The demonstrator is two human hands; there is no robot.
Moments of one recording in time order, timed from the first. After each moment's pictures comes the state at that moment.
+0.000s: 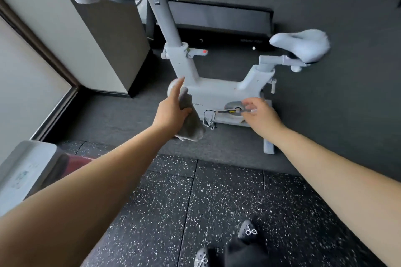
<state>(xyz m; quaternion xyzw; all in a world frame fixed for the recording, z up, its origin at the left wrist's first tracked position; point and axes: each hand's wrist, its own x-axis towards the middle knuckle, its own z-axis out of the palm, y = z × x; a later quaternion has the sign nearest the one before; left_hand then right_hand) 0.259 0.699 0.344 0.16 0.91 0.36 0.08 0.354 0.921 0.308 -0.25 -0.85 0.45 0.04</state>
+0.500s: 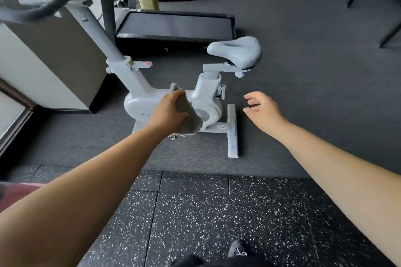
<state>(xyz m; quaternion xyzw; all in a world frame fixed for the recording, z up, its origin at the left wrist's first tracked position) 0.307 0.926 0.334 0.25 0.91 0.31 0.09 0.444 1.148 0.326 -0.29 -0.85 0.43 0.10</state>
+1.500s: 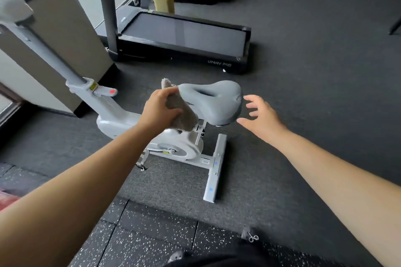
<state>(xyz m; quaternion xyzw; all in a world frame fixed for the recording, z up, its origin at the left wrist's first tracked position) 0.151 1.209 0.344 0.14 0.93 0.34 0.03 0.257 1.461 0.321 -0.19 -0.88 0.43 0.03</state>
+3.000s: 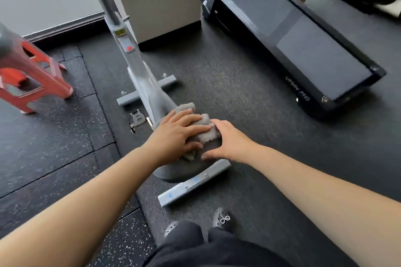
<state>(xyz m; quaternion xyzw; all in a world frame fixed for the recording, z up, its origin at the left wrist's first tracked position) 0.054 1.418 0.231 0.09 0.99 0.12 0.04 -0.026 1.602 0.232 0.28 -0.85 0.28 -0.34</state>
